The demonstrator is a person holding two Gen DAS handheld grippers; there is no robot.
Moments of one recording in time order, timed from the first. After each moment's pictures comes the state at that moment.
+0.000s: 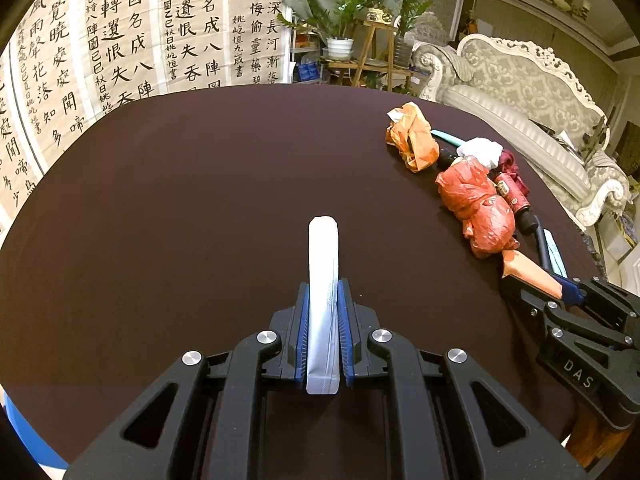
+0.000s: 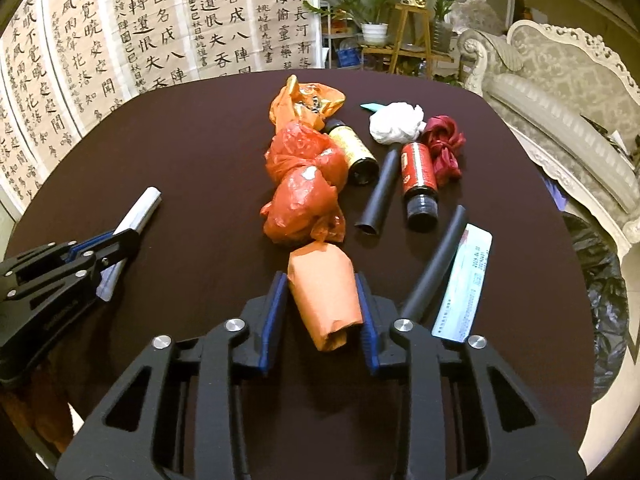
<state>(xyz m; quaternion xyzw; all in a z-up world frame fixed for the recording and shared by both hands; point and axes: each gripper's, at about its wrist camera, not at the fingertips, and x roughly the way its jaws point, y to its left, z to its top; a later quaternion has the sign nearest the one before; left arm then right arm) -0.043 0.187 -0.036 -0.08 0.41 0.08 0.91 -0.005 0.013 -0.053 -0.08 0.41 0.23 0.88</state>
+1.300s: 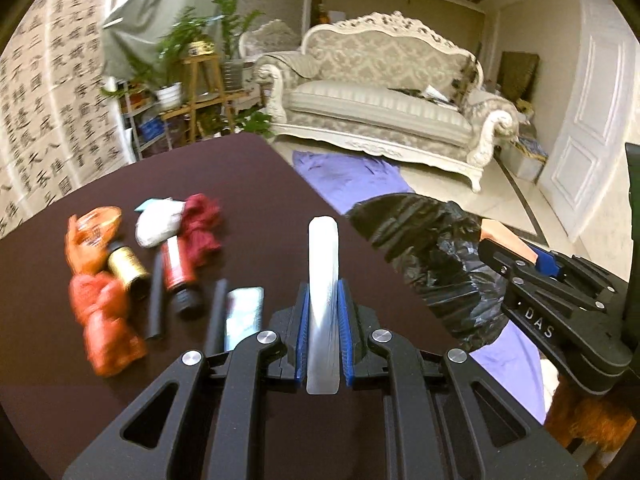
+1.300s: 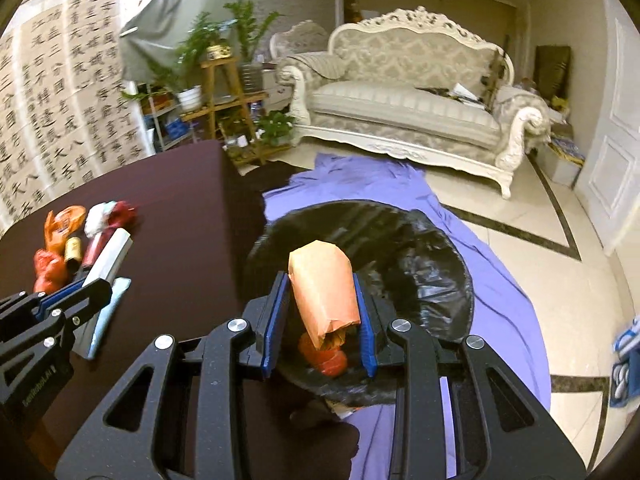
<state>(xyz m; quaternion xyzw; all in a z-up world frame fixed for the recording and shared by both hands) 0.030 -0.050 -0.006 0.03 0.36 -0.15 0.92 0.027 -0.235 -0.036 0.04 0.34 -0.04 0.94</state>
